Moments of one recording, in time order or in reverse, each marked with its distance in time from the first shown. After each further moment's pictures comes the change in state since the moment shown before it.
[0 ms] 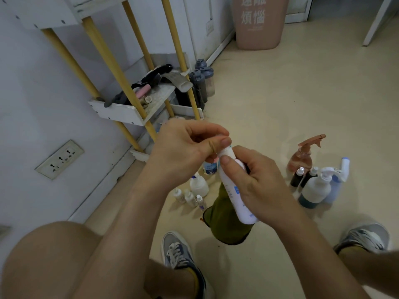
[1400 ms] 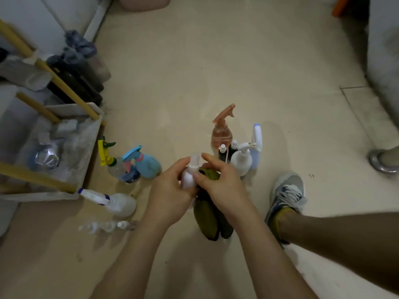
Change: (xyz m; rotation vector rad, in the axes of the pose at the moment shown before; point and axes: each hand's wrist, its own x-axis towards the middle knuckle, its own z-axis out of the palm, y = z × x) left_hand 0.056 -0.133 0.185 0.060 -0.395 -0.235; right_hand 0.001 0.146 -0.057 0.402 0.311 0.710
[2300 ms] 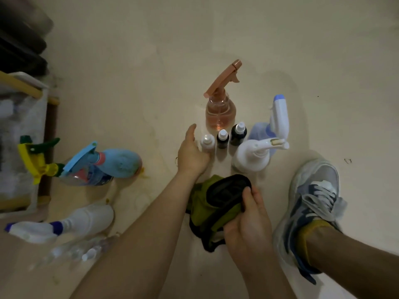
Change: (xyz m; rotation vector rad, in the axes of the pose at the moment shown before) left_hand 0.203 -0.125 0.138 0.075 -0.005 -0.370; right_hand 0.085 0.113 -0.021 1.030 0.659 0.530
